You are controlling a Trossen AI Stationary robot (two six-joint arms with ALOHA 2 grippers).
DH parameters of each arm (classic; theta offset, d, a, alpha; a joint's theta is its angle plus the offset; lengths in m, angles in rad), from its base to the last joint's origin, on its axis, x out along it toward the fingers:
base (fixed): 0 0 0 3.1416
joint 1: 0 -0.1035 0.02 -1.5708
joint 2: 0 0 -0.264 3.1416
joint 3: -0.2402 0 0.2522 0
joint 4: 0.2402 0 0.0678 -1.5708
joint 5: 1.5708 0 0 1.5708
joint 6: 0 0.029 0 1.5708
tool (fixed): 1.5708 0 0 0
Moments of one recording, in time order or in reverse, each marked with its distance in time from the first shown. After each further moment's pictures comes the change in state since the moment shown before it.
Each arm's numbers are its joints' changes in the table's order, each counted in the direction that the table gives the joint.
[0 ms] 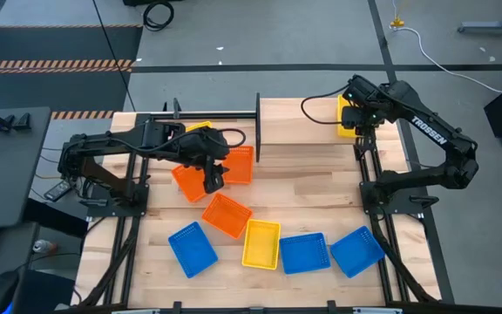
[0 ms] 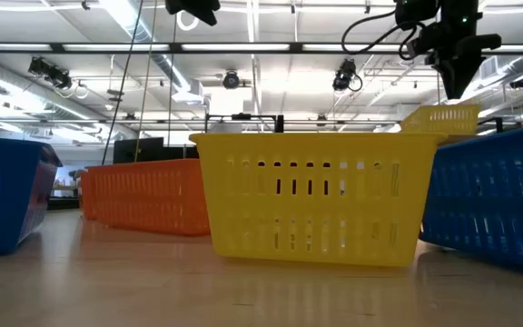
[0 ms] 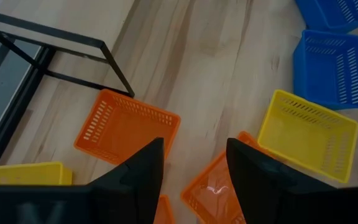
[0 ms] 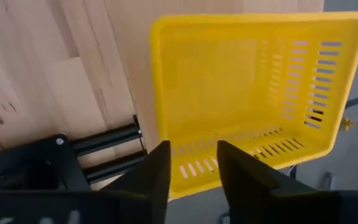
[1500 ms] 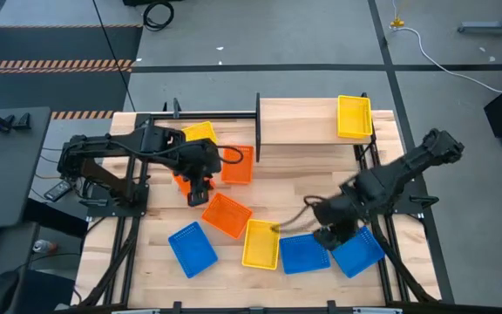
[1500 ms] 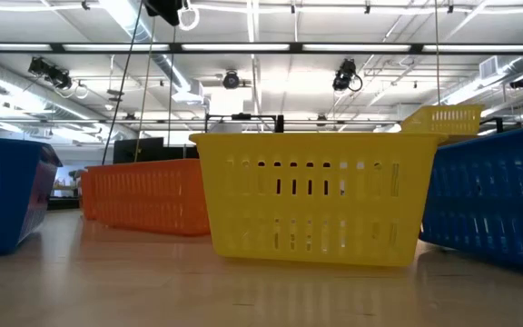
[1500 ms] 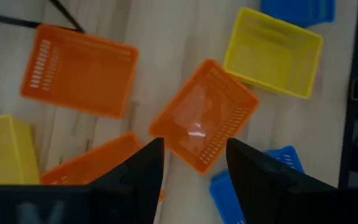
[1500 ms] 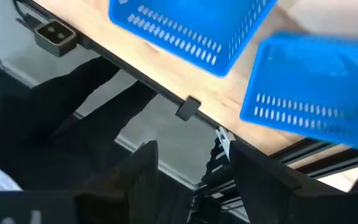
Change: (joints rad) left arm 0.048 0.000 0.000 0.196 0.172 0.026; right arm -1.285 -0.181 0.088 -0.447 -0.696 2.195
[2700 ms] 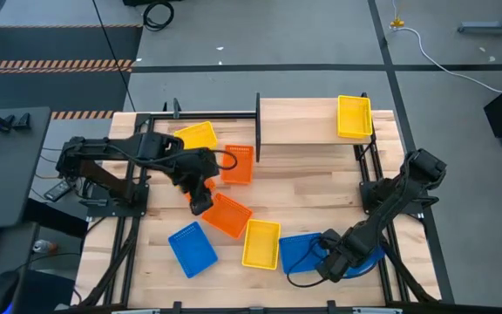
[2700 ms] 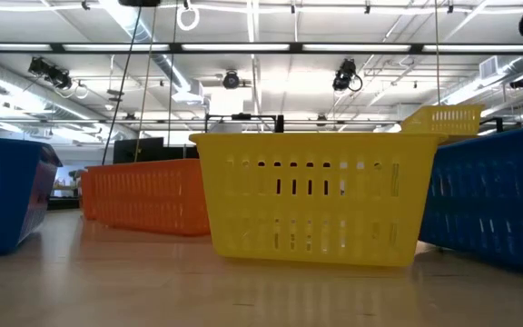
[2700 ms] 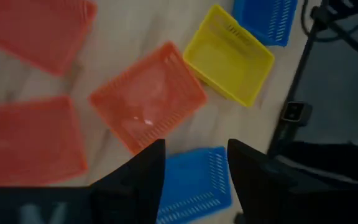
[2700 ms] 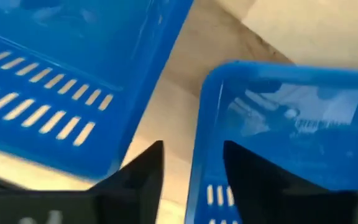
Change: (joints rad) left arm 0.089 0.009 0.001 0.000 0.128 -0.418; right arm -0.307 -0.321 0.287 -0.324 0.292 0.218
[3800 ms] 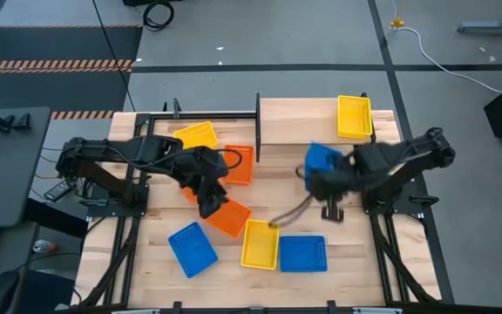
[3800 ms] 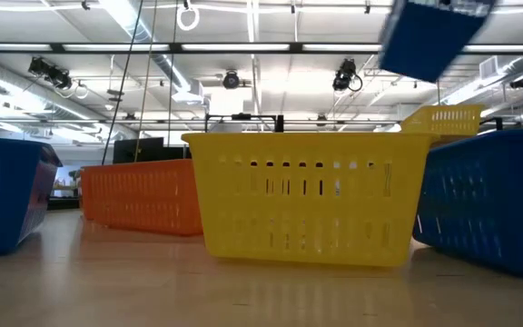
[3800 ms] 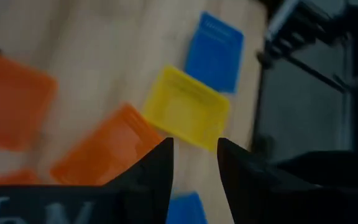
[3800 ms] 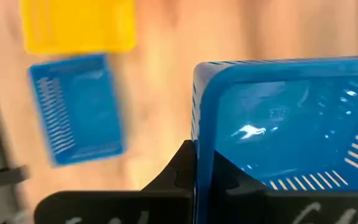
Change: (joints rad) left arm -0.002 -0.003 0.000 -0.258 -0.072 0.102; right arm 0.487 0.207 -0.725 0.804 0.321 -1.351
